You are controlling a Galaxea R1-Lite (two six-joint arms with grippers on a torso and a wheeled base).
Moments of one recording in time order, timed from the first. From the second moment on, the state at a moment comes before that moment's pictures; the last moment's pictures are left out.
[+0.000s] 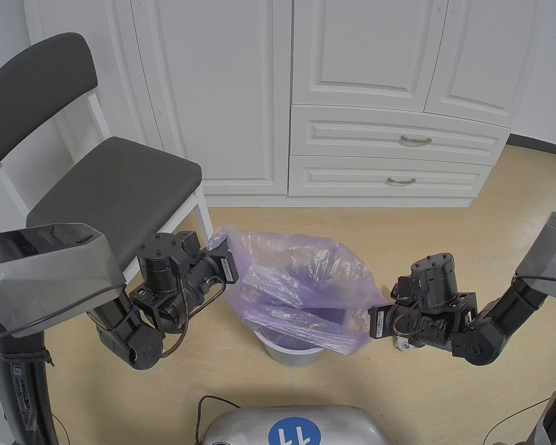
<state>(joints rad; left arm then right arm) -0.47 2.23 -0.75 -1.40 0.13 -0.23 0.52 2.03 -0.63 -0.82 -0.13 0.31</state>
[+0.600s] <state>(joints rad) -0.42 2.26 -0.89 -1.27 0.14 -0.30 0.47 2.18 -0.94 -0.46 -0.04 0.58</state>
